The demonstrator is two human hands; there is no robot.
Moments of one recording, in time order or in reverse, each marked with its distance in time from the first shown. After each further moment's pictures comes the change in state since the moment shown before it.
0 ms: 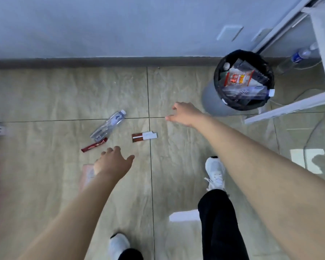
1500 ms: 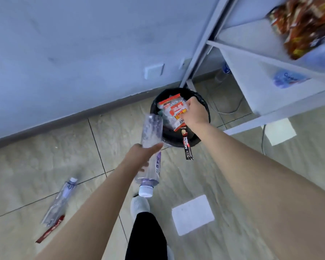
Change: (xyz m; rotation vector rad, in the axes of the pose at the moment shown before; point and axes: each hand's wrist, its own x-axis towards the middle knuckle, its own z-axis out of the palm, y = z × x) left_hand 0.068 0.354 -0.090 -0.605 -0.434 0.163; right_hand 0.056 0.219 -0.188 0.454 0.589 0.440
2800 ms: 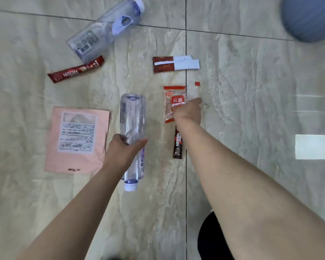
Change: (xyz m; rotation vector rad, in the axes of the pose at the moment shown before) left_hand 0.098 -0.666 0.001 -0.253 0.444 -0.109; right_hand -0.288 0.128 0.596 0.041 -0.137 0.267
